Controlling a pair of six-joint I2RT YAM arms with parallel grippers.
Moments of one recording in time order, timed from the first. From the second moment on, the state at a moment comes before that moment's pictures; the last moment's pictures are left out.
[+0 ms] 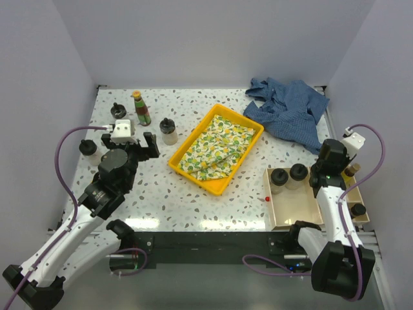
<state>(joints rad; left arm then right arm) -0.58 0.67 0.74 -0.17 -0.57 -0.17 -0.21 0.93 0.57 -0.10 0.66 0.23</state>
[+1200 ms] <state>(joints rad) -0.58 0.71 0.74 -0.17 -0.57 -0.17 0.16 1.03 1.11 -0.52 0.01 0.30</state>
